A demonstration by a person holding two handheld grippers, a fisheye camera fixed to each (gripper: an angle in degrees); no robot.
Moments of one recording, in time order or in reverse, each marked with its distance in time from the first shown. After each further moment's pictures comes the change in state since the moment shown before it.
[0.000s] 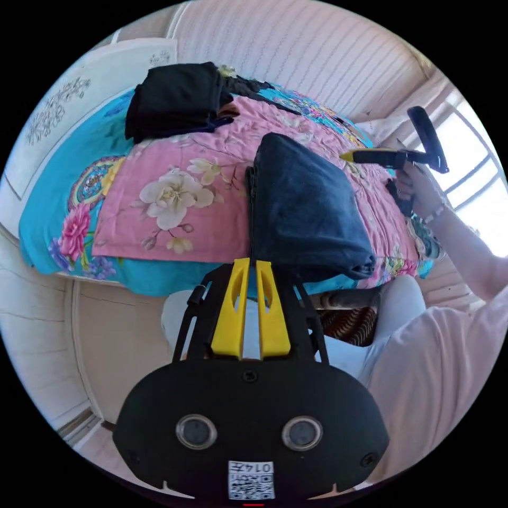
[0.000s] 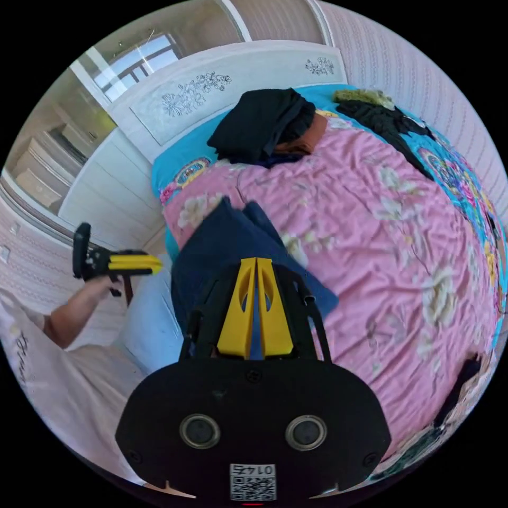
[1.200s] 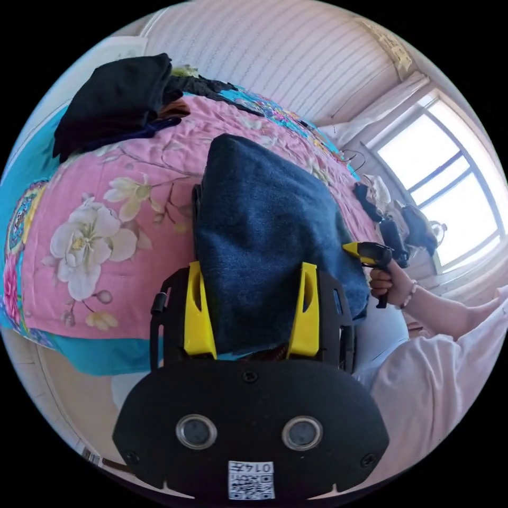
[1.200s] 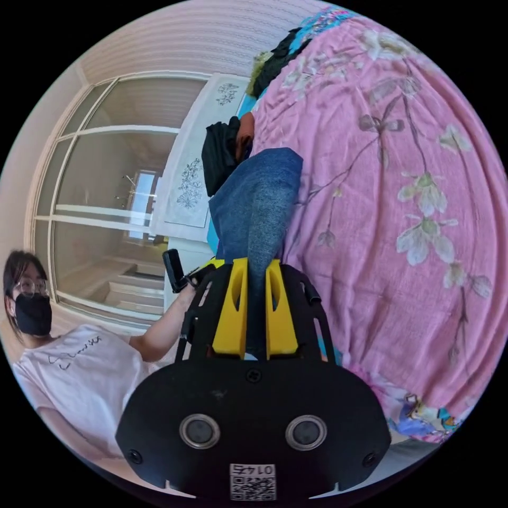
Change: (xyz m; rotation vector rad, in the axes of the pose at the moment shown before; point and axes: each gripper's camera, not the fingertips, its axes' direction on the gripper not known) left arm 0.049 -0.138 0.100 0.032 0.262 0.054; right arm 0.234 0.339 -0.015 0.274 -0.676 0.582
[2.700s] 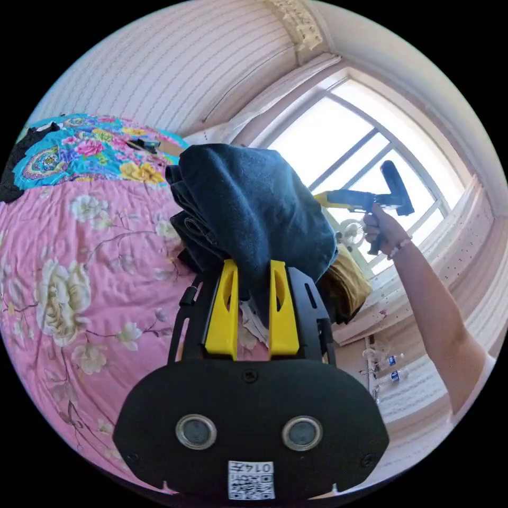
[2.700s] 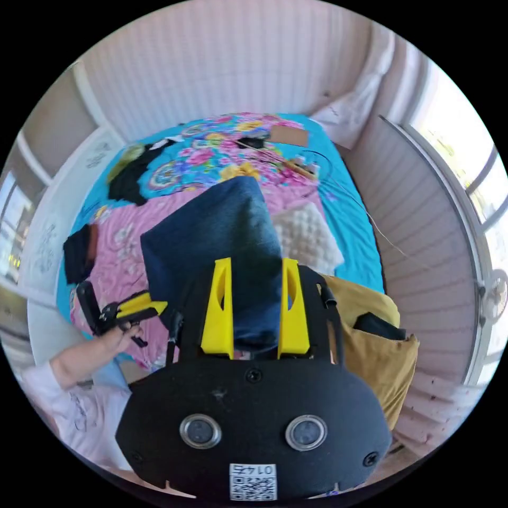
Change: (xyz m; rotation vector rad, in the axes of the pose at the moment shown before) left arm 0.464 -0.352 0.232 0.053 0.448 0.297; right arm -0.214 -0.119 -0.584 0.257 1.108 0.094
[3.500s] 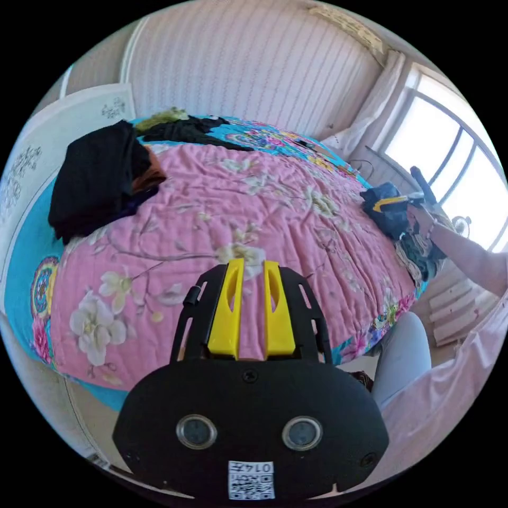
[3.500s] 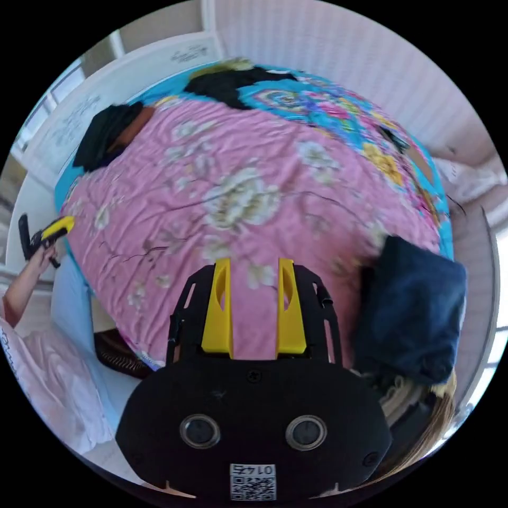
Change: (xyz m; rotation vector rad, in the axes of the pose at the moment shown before) left arm -0.137 0.271 -0.343 0.060 -0.677 -0.191; right arm -0.368 -0.009 0.149 -0.153 -0.086 -0.586
